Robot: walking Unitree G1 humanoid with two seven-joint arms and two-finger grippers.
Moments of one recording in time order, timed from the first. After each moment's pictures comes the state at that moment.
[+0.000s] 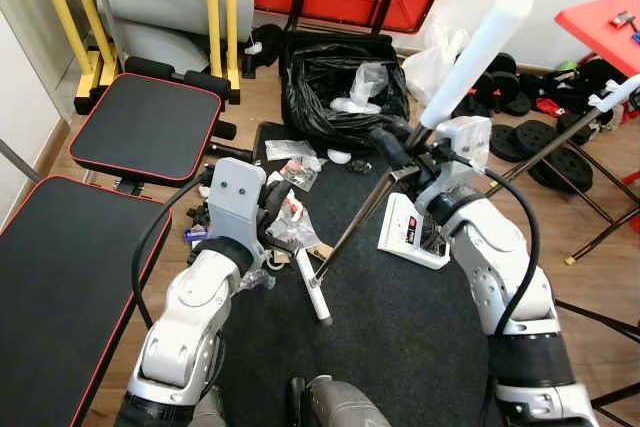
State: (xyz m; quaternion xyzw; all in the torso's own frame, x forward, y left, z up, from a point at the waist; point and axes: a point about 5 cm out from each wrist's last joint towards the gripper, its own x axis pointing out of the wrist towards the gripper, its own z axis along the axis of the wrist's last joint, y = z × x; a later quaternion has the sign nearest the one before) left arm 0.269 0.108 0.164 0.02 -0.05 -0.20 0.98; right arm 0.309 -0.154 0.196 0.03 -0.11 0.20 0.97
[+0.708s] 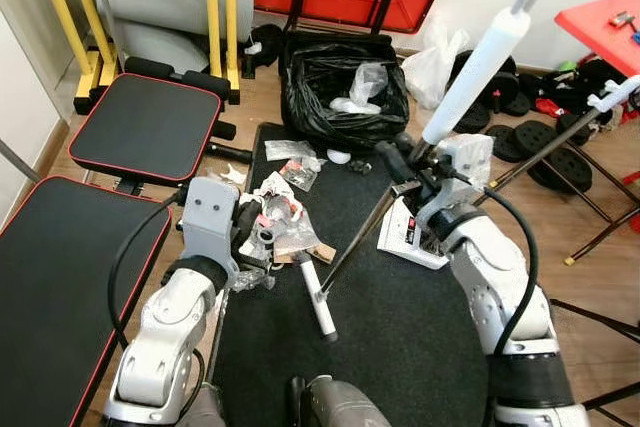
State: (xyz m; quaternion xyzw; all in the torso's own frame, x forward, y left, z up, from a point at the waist) left arm 0.260 0.131 0.145 0.03 0.00 -0.16 0.99; right arm 0.301 -0.147 0.186 0.04 -0.10 0.20 0.97
